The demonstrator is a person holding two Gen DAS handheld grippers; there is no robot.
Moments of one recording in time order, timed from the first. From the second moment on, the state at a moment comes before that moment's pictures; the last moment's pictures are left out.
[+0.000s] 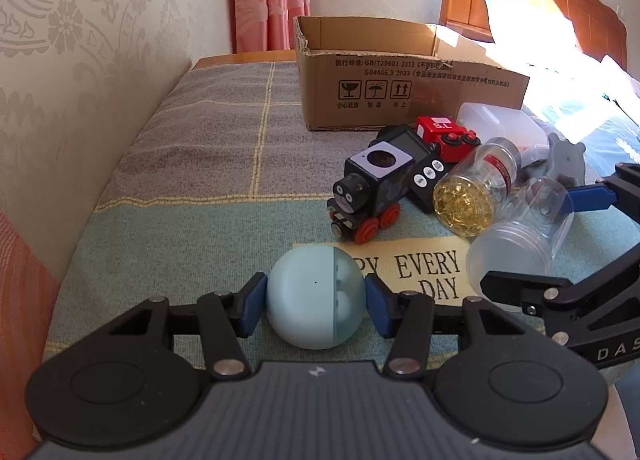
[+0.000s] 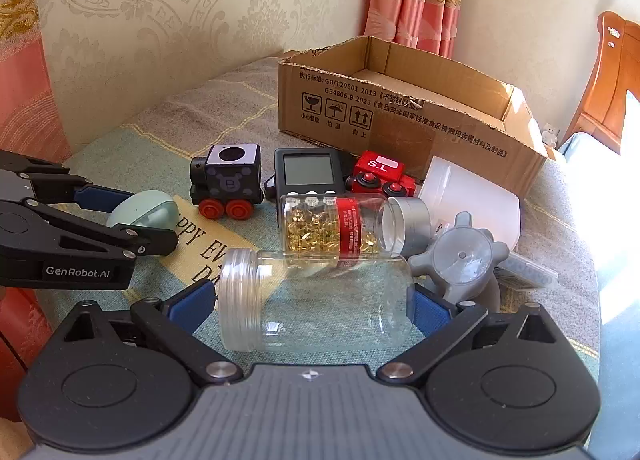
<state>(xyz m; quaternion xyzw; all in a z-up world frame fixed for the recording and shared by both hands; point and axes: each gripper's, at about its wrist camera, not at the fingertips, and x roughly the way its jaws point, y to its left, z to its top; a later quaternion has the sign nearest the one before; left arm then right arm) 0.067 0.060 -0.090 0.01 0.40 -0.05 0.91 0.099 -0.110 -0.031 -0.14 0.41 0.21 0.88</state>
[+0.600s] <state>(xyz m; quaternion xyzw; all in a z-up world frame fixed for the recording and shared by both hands) 0.067 0.059 -0.072 0.03 0.42 -0.06 0.91 0.096 -0.116 -0.003 -0.13 0.42 0.23 0.87</state>
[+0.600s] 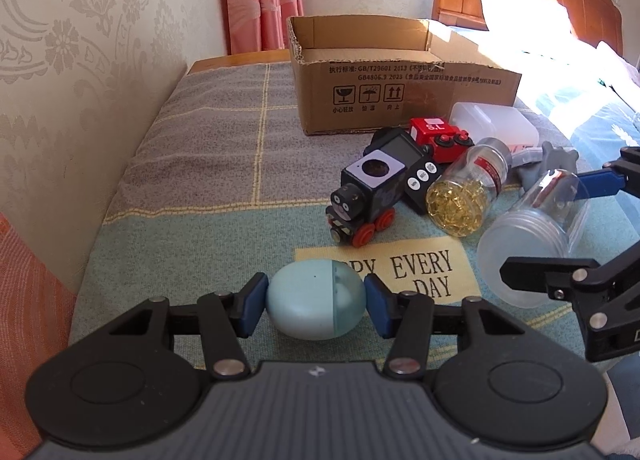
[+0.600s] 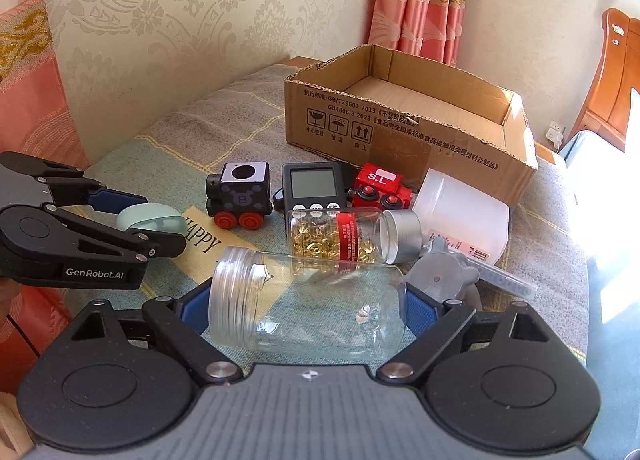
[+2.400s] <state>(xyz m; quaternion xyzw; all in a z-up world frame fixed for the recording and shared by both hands) 0.330 -0.021 -0.006 0.08 0.38 -0.05 0.92 0.196 -0.207 0.054 -0.02 0.37 0.12 0.92</state>
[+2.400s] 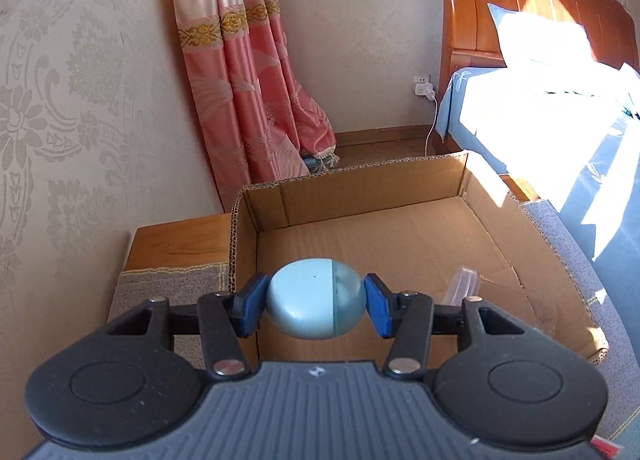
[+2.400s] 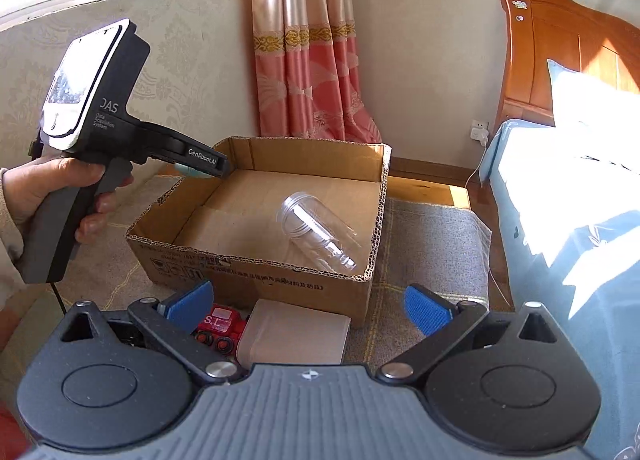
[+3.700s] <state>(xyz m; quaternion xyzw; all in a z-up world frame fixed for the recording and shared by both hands) 0.151 0.014 -0.023 0.07 0.35 -0.02 0.93 0.152 -0.236 0.011 0.03 0.40 0.09 0.91</state>
